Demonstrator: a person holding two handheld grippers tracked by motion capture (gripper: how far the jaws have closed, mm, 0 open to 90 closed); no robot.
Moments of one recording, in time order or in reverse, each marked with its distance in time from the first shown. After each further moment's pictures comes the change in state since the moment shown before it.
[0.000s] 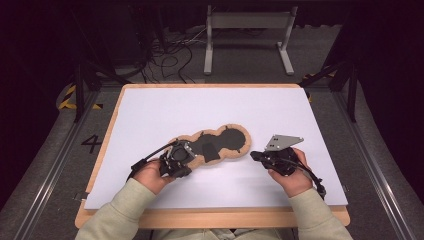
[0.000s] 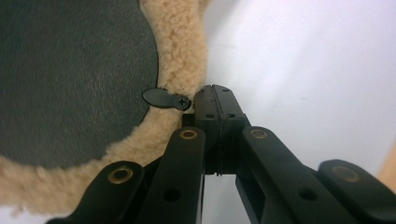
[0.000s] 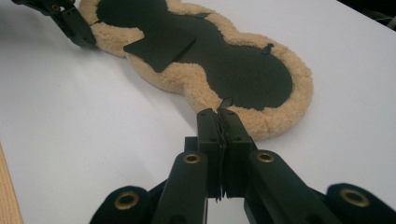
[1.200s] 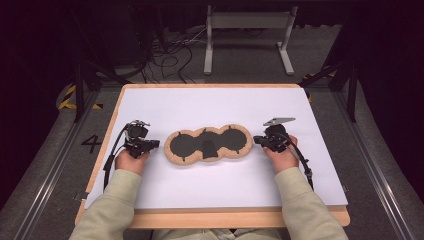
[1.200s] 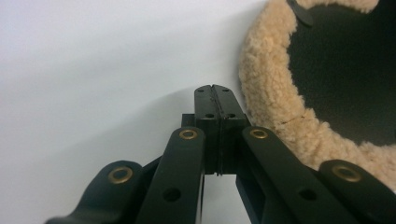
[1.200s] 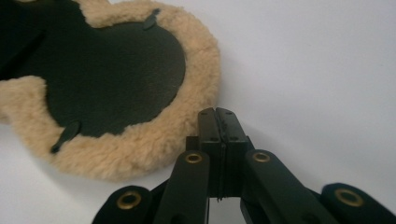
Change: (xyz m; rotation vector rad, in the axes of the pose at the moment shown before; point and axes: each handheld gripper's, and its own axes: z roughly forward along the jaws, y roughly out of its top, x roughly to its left) left arm 0.105 -0.064 -0.009 -0.312 0.100 -0.598; right arm -0.075 -0.012 0.070 0.104 -0.125 0.330
